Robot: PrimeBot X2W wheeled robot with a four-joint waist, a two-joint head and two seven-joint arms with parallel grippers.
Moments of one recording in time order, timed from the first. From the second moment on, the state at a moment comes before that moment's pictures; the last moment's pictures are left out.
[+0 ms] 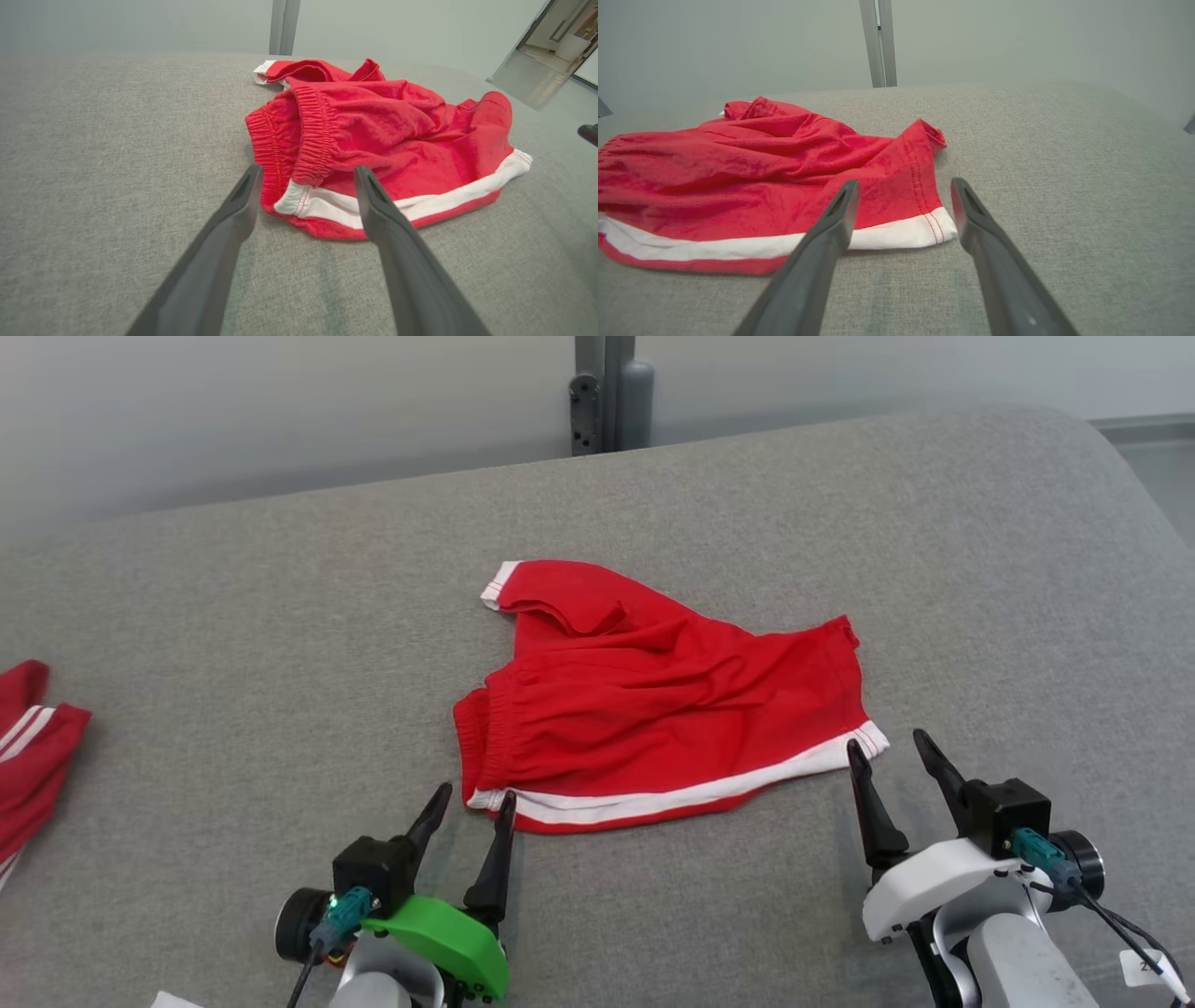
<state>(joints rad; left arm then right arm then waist) -0.18 0.05 -0.34 0.49 -0.32 -0.11 -0.26 -0.17 -0.05 0.05 0.41 0.10 0.13 -0.26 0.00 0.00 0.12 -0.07</state>
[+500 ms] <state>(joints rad) -0.20 0.05 -0.28 0.54 -0.29 -0.12 -0.26 -0.21 -0.05 0.06 0.41 0.11 0.13 -0.26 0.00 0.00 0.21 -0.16</state>
